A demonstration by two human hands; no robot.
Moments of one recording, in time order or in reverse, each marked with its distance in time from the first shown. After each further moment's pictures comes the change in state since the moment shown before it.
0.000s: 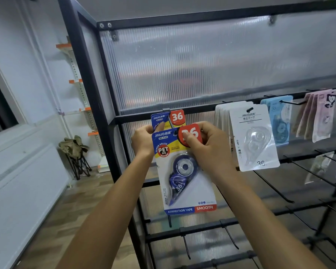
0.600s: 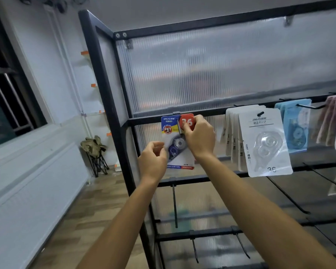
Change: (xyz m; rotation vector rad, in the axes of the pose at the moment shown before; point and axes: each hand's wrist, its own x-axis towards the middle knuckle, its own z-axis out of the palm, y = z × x) left_hand -0.046 -0.024 -0.012 0.253 0.081 0.172; right_hand 0.077 0.059 0.054 -0.366 0.156 -0.017
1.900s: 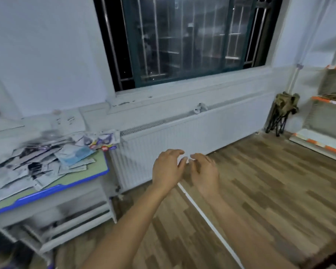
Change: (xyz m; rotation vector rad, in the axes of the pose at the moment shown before) left_hand -0.428 -0.096 -0.540 0.888 0.403 -0.521; right_hand -0.605 -0.341 0.062 0.561 -1.016 -0.399
